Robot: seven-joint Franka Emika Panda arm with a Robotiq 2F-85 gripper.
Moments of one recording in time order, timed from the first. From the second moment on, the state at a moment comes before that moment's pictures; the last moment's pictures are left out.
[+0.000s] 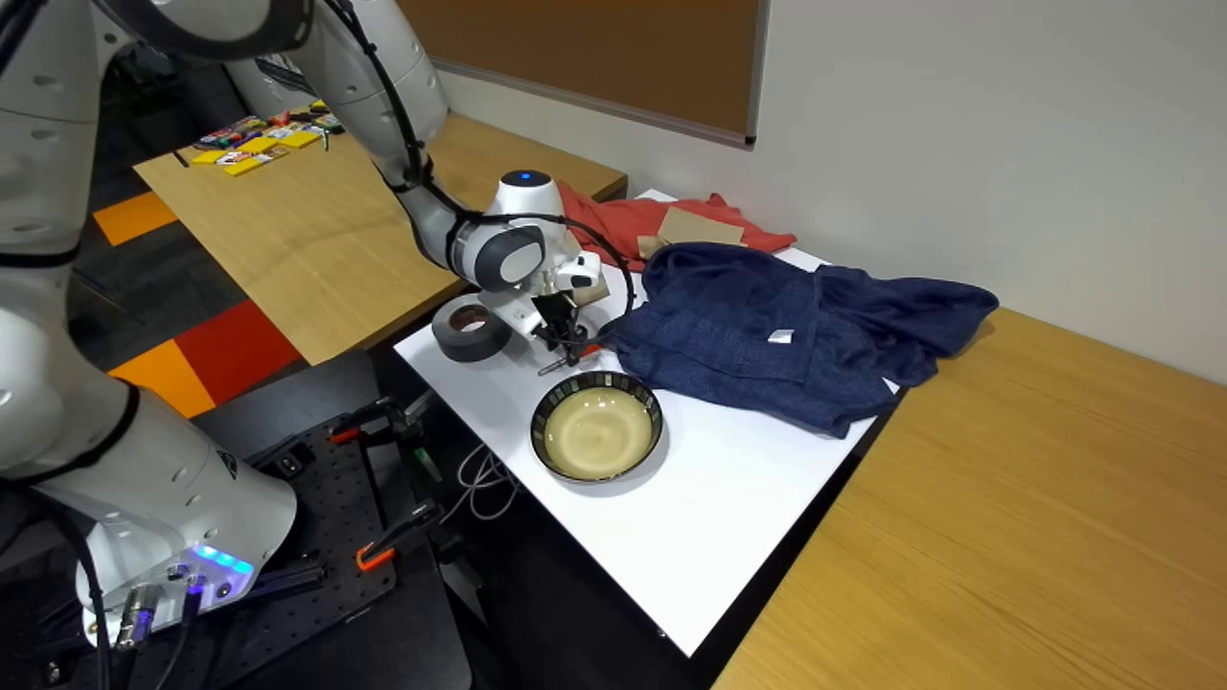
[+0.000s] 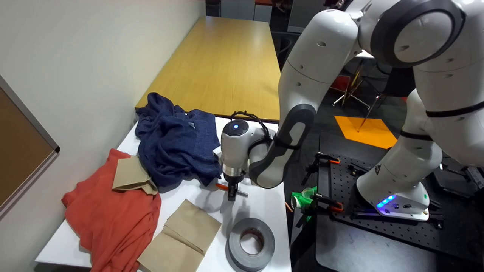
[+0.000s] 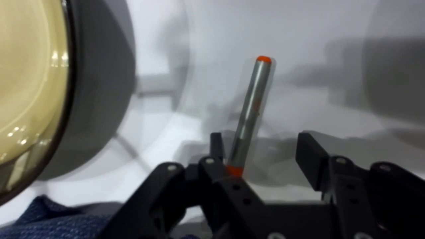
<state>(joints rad) 0.20 0.70 0.01 -2.21 -0.09 2.90 0.08</state>
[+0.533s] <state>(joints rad) 0.21 0.70 0.01 -2.21 -0.09 2.90 0.08</state>
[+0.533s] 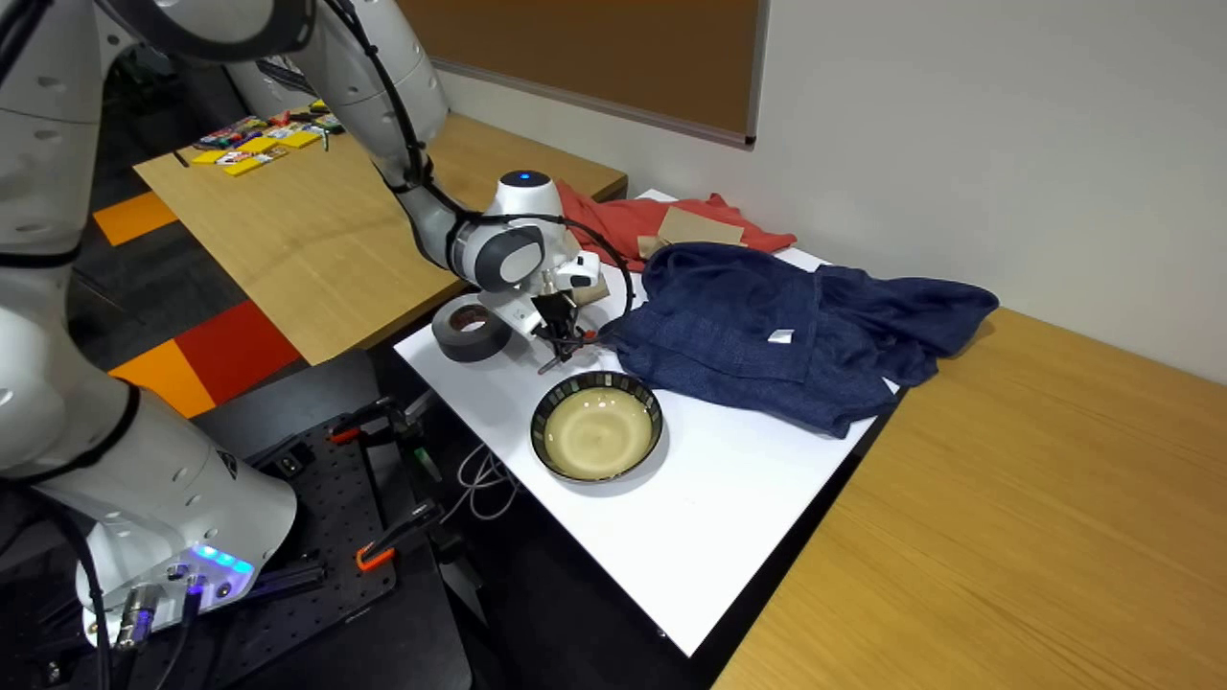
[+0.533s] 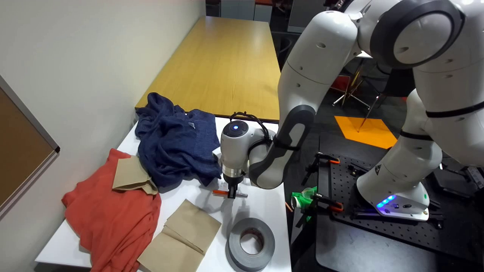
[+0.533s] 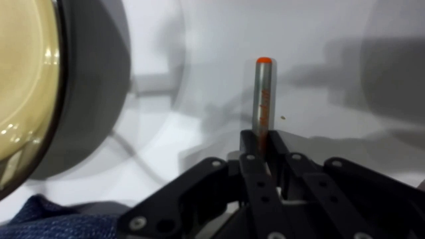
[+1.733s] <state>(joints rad) 0.47 0.47 -0.46 -2.44 -0.05 3.10 0.38</state>
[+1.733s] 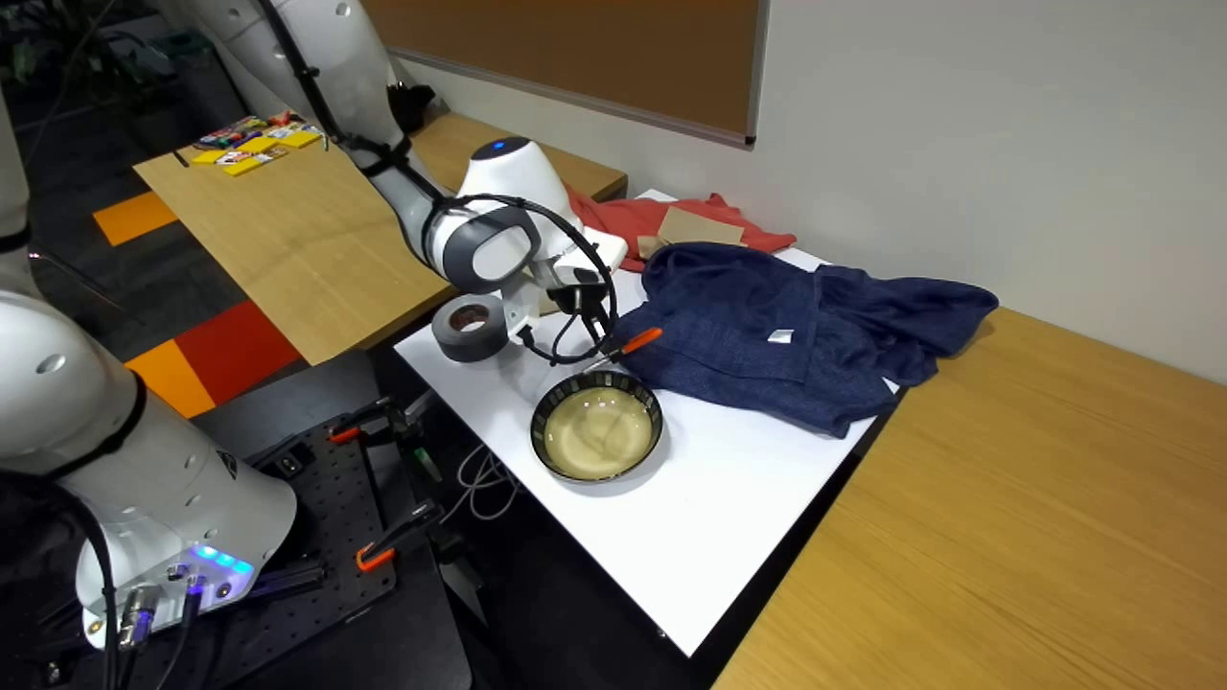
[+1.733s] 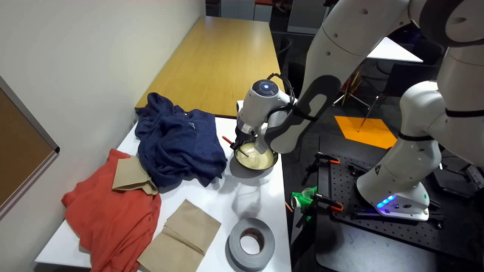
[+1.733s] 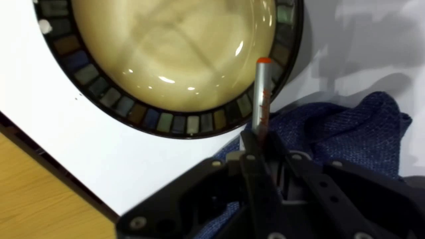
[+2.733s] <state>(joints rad) 0.67 0.54 -0.65 -2.47 0.13 3.08 0.52</state>
